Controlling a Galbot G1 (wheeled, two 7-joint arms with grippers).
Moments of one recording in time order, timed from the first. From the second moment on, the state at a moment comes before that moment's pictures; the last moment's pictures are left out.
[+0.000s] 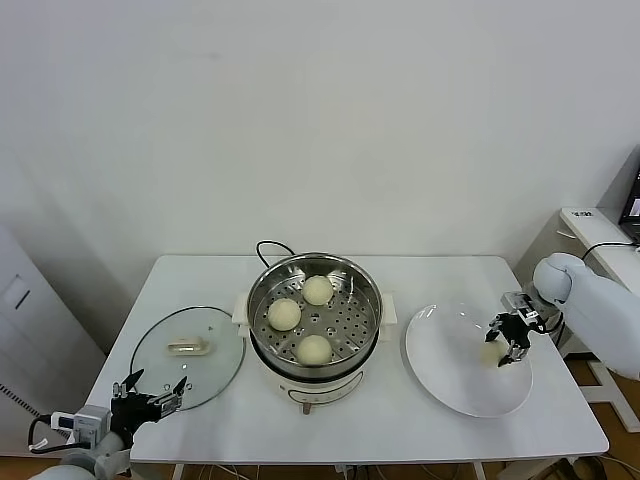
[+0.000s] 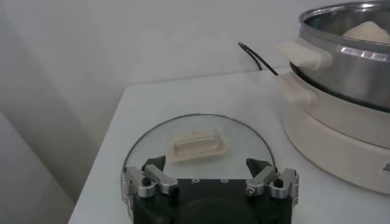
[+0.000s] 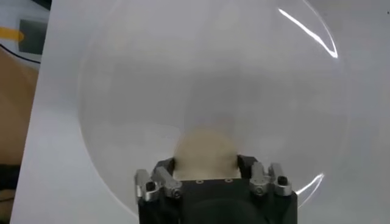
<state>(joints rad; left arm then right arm) 1.63 -0.98 -0.63 -2.09 -0.49 0.44 -0.09 -0.03 0.74 -0.73 0.78 -0.14 0.28 -1.22</state>
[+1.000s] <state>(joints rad) 1.62 -0.98 -0.63 -2.09 -0.48 0.45 -0.09 0.67 0.70 -1.45 1.16 0.52 -0.10 -1.16</state>
